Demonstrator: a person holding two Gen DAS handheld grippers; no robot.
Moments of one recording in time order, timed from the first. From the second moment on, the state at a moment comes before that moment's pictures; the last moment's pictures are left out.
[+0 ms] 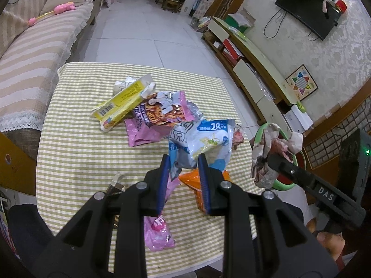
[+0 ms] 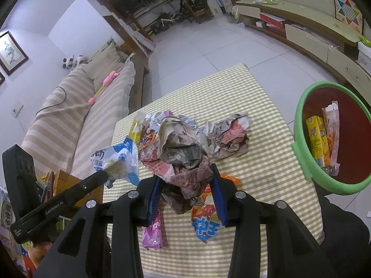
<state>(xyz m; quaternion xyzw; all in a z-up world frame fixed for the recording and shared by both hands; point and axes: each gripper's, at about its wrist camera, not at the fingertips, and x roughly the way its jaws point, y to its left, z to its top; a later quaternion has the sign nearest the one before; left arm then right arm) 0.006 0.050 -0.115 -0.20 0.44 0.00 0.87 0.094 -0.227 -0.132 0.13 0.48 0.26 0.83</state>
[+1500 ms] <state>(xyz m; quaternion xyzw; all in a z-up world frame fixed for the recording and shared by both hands) 0.076 -0.083 -0.095 -0.10 0.44 -0.11 0.88 0.102 -0.382 -0.143 0.22 0.46 0.12 0.85</state>
